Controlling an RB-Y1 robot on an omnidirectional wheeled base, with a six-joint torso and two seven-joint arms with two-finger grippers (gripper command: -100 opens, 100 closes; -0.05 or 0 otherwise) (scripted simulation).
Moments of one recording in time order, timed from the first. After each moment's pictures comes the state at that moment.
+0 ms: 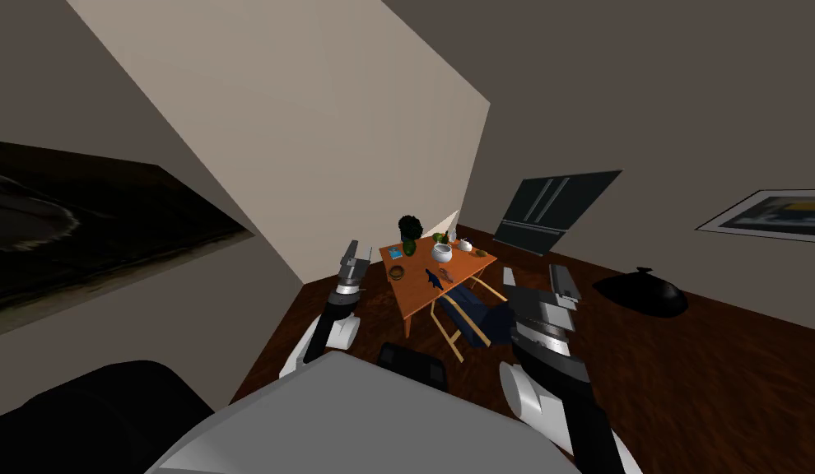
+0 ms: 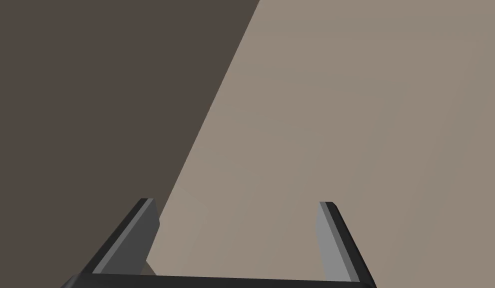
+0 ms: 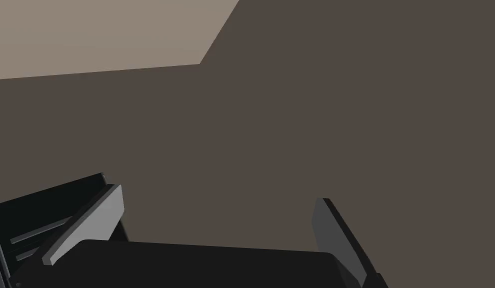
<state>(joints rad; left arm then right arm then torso) 0.49 0.03 -0.06 -2.29 -0.12 -0.53 0.16 0.52 0.01 -0.06 -2.30 0.02 -0.49 -0.17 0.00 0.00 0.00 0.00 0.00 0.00</state>
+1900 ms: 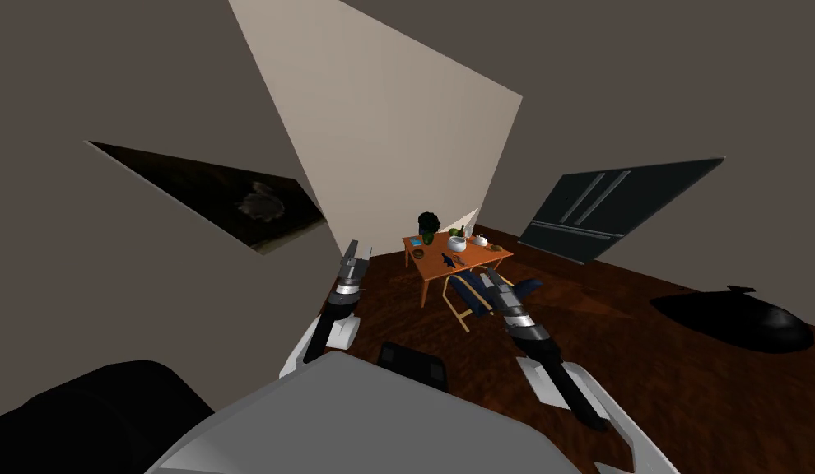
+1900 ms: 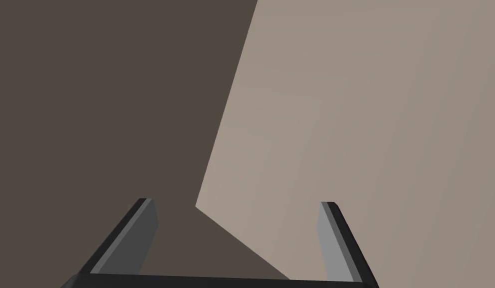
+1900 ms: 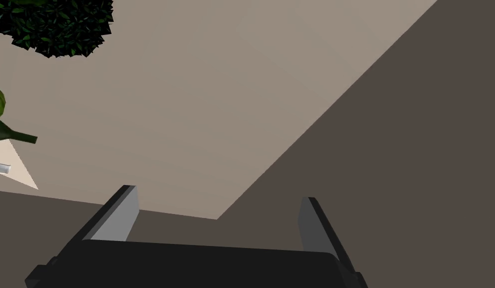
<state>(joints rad) 0.49 0.03 -0.06 -2.29 -0.12 -0.53 0.16 0.32 -0.47 -0.05 -1.87 0.17 -0.55 -0.23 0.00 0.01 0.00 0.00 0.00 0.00</state>
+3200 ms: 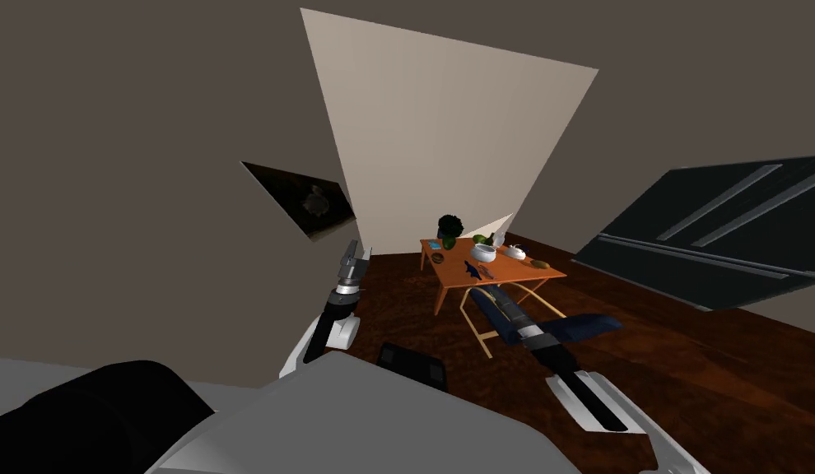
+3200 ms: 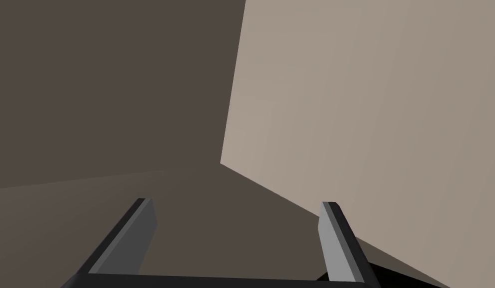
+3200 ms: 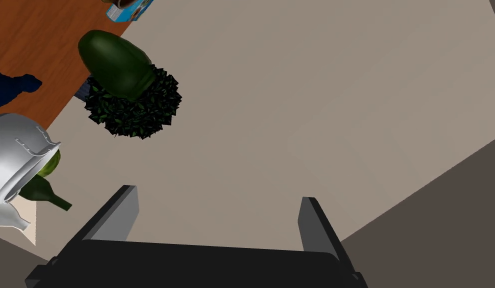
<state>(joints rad) 0.49 0.03 -0.06 -2.29 -0.12 -0.53 0.16 0.25 -0.67 -0.03 -1.48 0.29 -0.59 -0.21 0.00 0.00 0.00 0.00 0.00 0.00</state>
